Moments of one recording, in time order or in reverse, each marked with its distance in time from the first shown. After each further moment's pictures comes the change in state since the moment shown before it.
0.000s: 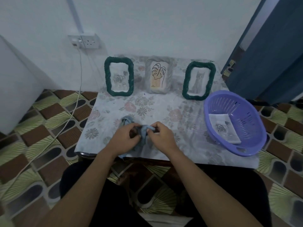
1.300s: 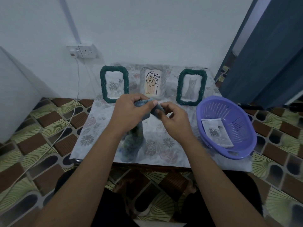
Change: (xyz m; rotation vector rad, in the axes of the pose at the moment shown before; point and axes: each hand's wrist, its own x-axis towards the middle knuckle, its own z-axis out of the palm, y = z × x) left_hand 0.017 0.137 -0.052 -0.299 0.343 0.186; right_hand 0.000 -0.062 -0.088 0.126 0.138 -0.398
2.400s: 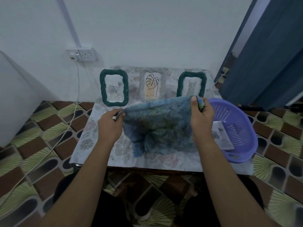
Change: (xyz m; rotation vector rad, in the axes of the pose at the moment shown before) left_hand -0.002 -0.096 -0.010 0.208 0.244 -0.245; right_hand 0.013 0.011 -0.041 0.204 0.492 0.183
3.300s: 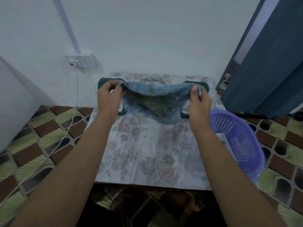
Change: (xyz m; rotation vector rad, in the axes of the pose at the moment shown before) left_hand 0.105 0.064 0.012 -0.692 0.052 -0.033; right_hand 0.081 0.002 0.038 0.132 -0.073 -0.048
